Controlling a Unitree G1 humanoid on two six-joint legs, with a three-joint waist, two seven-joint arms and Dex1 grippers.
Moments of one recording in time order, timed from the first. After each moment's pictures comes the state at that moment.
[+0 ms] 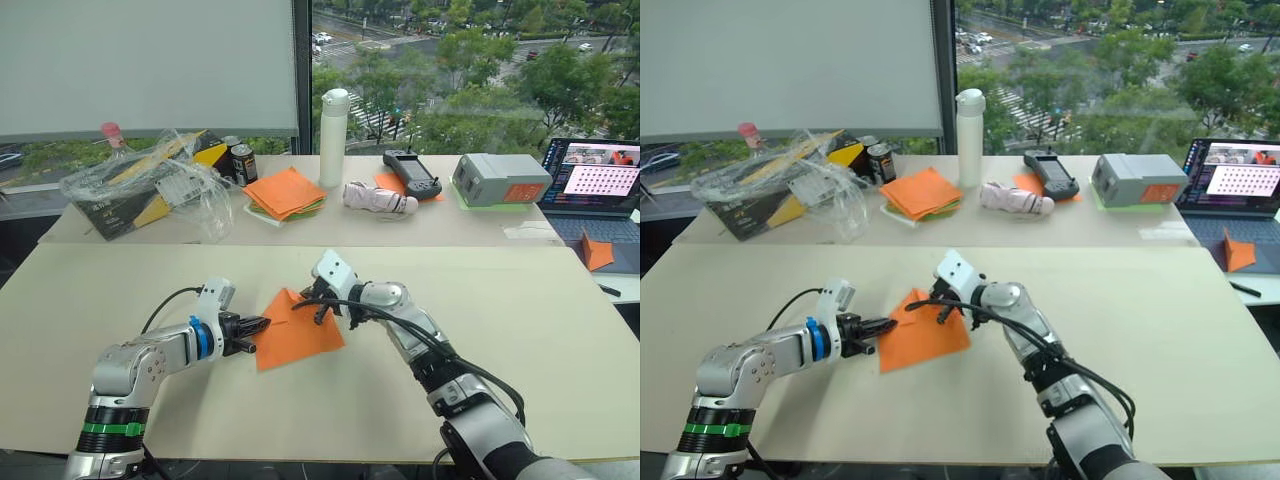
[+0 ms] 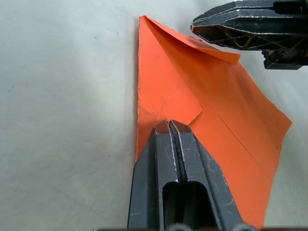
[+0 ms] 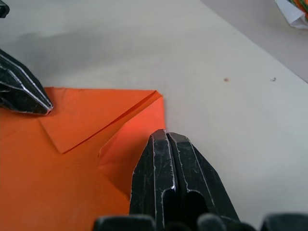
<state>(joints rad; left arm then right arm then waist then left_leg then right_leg) -0.30 0.50 0.12 -0.10 -0.60 1.04 -0.60 -0.71 -0.14 0.31 0.39 -0.06 0.34 0.72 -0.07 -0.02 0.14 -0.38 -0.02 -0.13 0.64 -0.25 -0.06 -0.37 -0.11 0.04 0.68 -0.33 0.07</state>
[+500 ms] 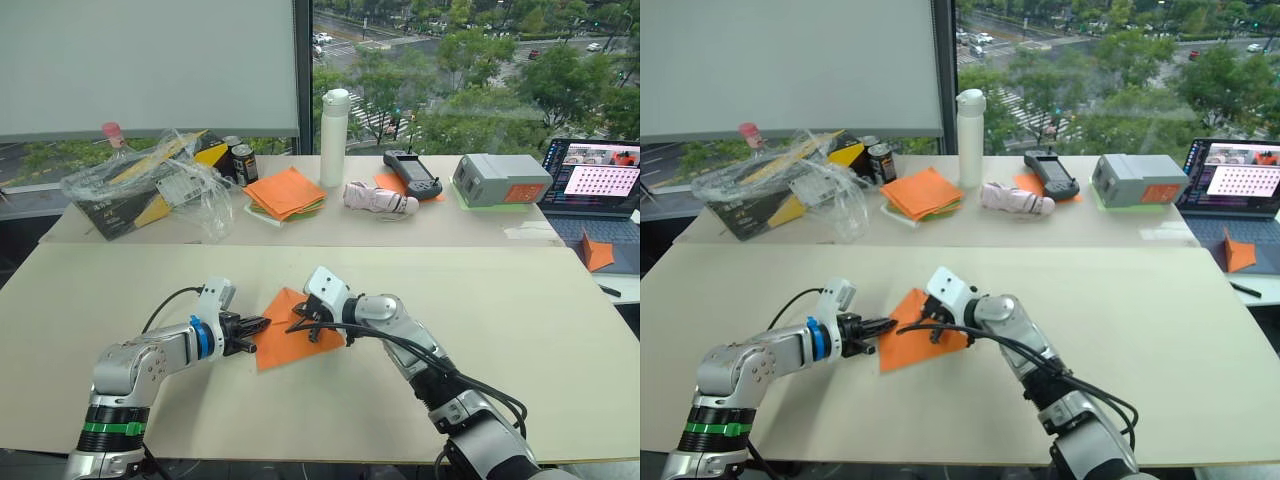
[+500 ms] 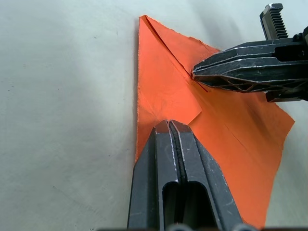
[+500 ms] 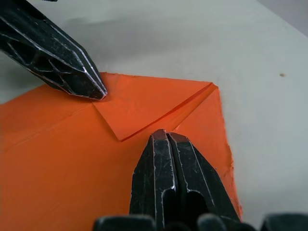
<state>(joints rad) -0.31 0.50 0.12 -0.10 -0.60 1.04 -0.60 -0.64 -0.14 0.38 0.26 -0.05 0.39 0.76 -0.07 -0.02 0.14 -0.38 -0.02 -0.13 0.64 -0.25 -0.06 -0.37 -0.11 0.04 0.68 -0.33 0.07</state>
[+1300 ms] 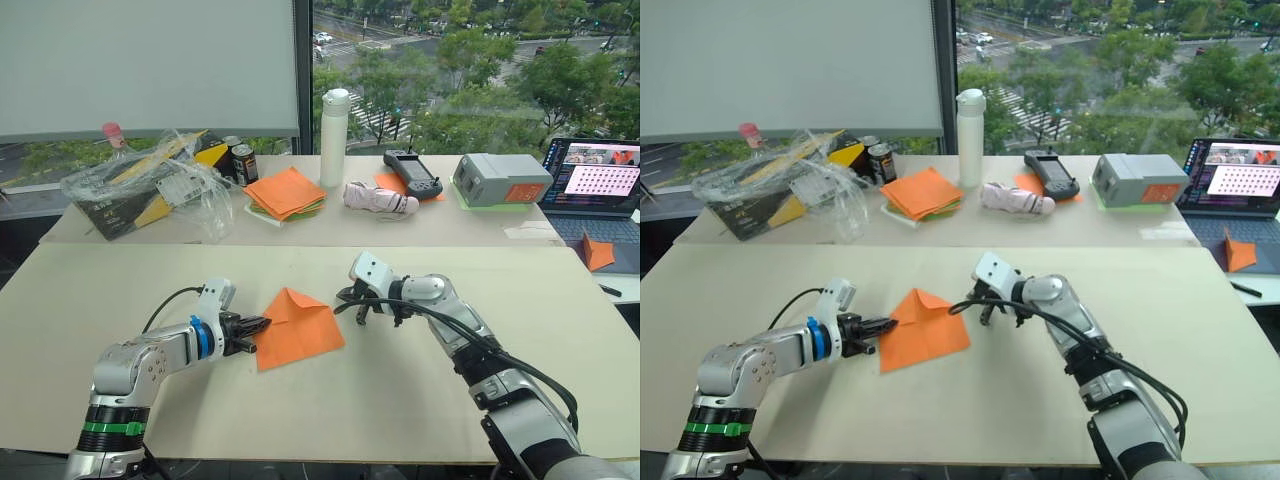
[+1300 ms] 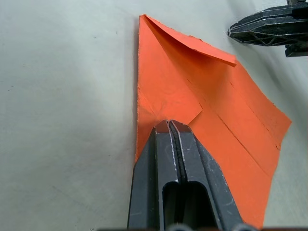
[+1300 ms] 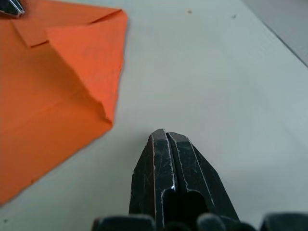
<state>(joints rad) -0.31 0.50 0.11 -0.10 -0.59 1.04 -0.60 -0.73 -0.37 0.31 0.43 -0.06 0.22 0.88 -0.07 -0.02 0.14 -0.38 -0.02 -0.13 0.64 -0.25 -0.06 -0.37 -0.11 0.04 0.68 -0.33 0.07</state>
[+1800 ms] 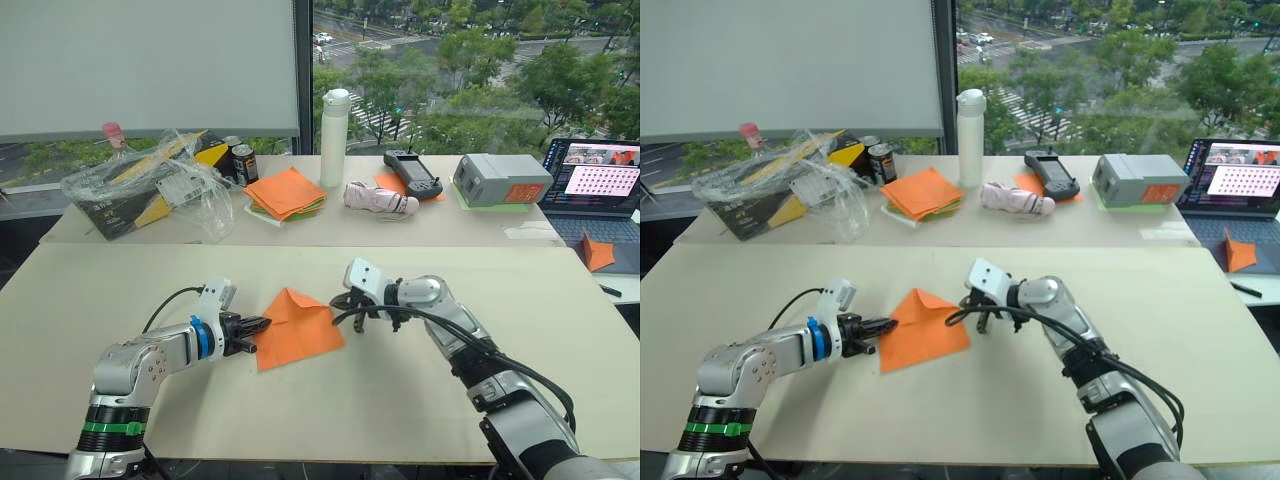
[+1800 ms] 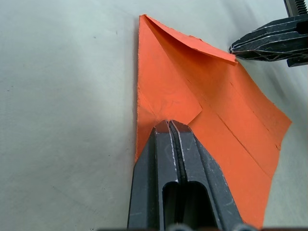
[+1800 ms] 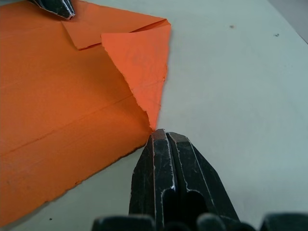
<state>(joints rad) -0.31 0.50 0.12 -0.10 -0.59 1.04 -0.60 -0.72 -0.36 0.33 0.41 -0.06 0.20 0.96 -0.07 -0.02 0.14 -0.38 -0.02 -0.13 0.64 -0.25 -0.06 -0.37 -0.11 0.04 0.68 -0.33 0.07</state>
